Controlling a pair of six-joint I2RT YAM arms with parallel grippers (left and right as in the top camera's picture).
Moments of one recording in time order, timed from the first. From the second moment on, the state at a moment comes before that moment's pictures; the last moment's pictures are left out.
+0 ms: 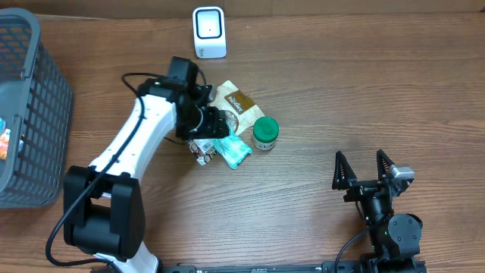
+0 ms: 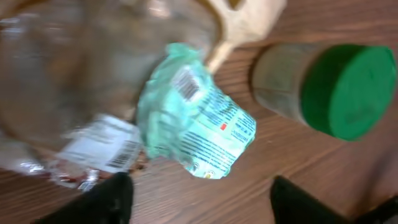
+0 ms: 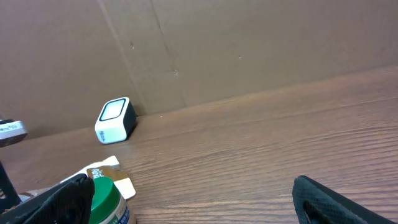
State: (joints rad) left arm -0.25 1.81 1.36 -0.94 0.38 -0.20; right arm 0.11 0.01 0.02 -0.04 -0.02 0.28
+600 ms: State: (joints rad) left arm 0.15 1.81 2.25 -1.45 0.22 -0.19; right arm 0.11 0.01 0.02 -0.03 -0.02 0.28
